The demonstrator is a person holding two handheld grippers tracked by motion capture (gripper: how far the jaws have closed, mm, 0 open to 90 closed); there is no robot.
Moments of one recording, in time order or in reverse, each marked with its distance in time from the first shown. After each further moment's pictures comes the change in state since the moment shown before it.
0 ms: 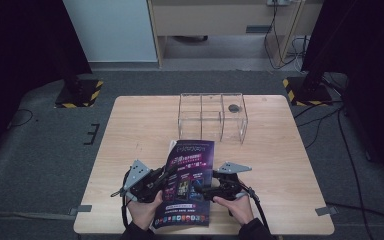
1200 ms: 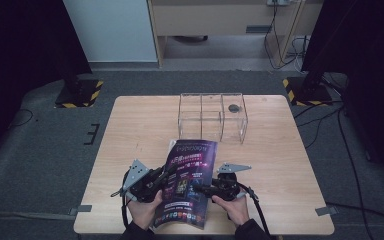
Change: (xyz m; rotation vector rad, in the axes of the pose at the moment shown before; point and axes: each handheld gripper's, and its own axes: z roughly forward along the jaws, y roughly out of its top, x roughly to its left) left arm 0.003 -0.002 0.001 -0.018 -0.002 -0.012; right arm 0.003 0.001 -0.003 0.032 0.124 0.095
